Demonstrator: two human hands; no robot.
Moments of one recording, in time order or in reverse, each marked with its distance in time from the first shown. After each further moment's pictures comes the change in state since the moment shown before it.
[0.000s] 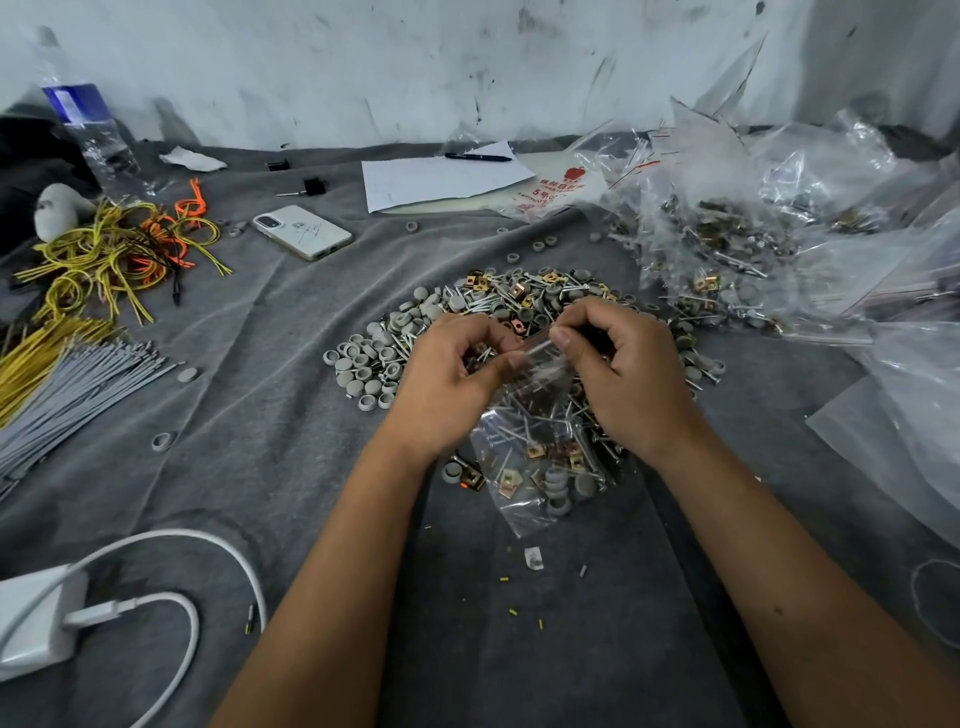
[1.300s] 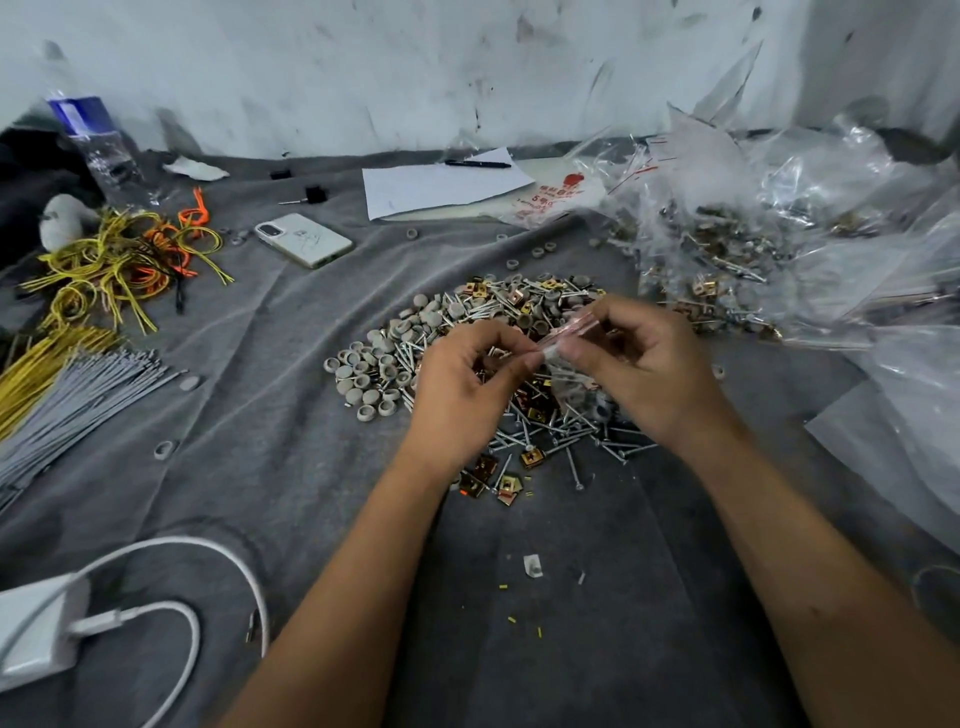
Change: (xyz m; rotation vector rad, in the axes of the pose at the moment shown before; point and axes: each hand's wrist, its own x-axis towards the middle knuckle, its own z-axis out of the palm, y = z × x) left_hand -0.003 0.005 0.018 -0.161 0.111 0.007; right_hand 0.003 0.013 -0.019 0.211 -0.078 0.001
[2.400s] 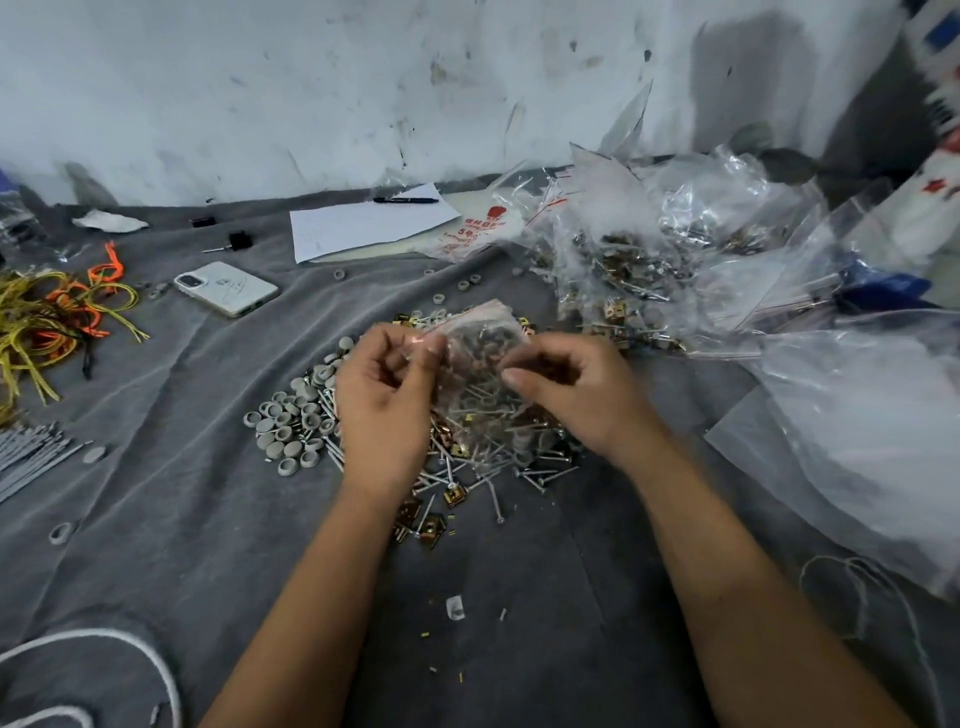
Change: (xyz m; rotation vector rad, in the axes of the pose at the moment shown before) left_hand 0.013 0.022 0.024 -0.361 0.255 -0.008; right_hand -0.001 0.007 -0.025 0.010 0.024 0.206
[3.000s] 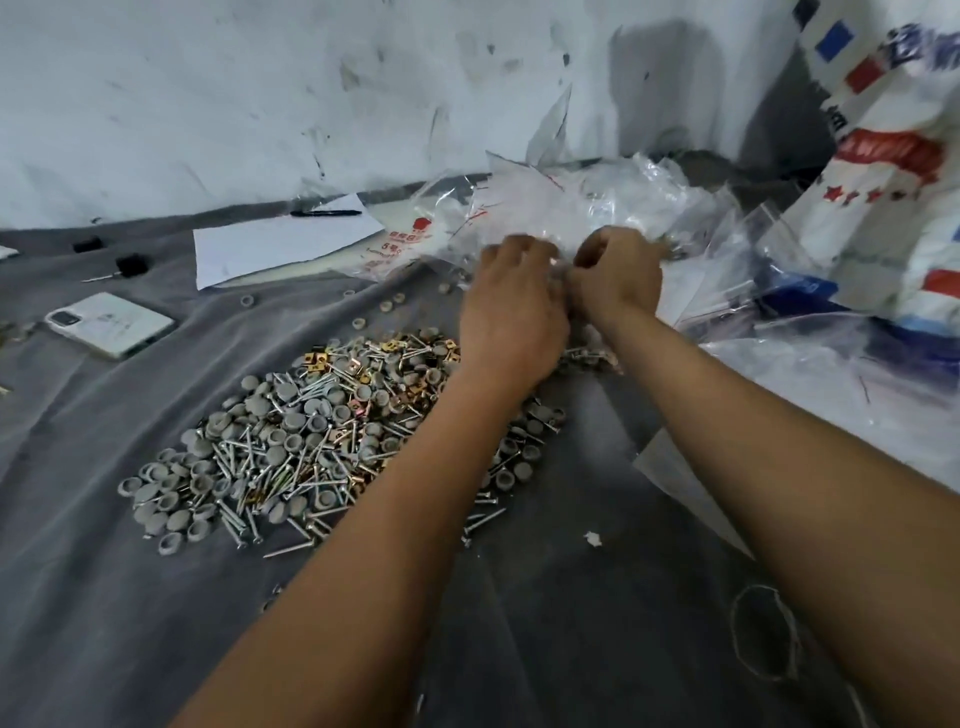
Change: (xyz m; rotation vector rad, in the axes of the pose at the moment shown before) left_hand 0.077 -0.011 0.179 0.893 -0.382 0.352; right_hand 0.111 0.047 -0.118 -0.542 0.624 0.360
